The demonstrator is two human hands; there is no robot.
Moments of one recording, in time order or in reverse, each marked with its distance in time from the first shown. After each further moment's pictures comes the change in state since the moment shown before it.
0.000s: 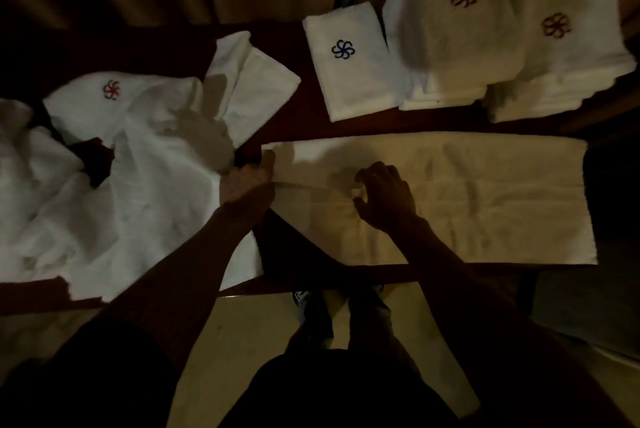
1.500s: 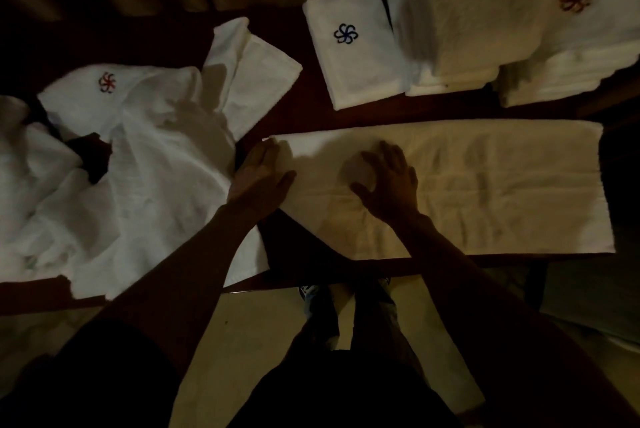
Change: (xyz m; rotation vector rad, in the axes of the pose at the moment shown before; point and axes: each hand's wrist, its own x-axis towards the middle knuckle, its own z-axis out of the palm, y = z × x) left_hand 0.005 -0.009 0.033 -0.328 0.096 0.114; right_hand 0.010 0.013 0.040 0.159 0.161 0.067
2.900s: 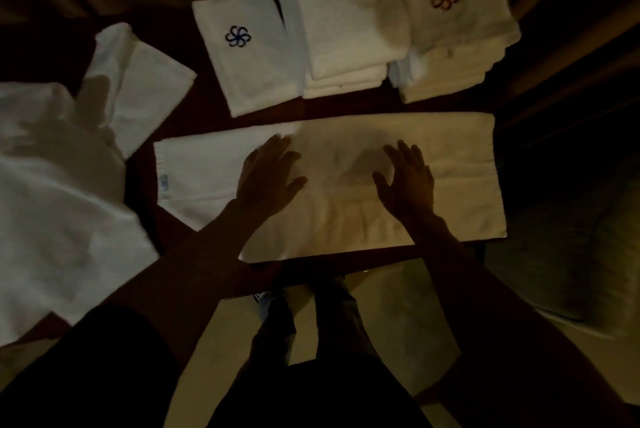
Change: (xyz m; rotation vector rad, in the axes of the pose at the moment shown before) left_hand 0.052 0.161 0.087 0.163 -0.041 0.288; right_hand -0.017 0.172 -0.088 -0.030 0.123 0.230
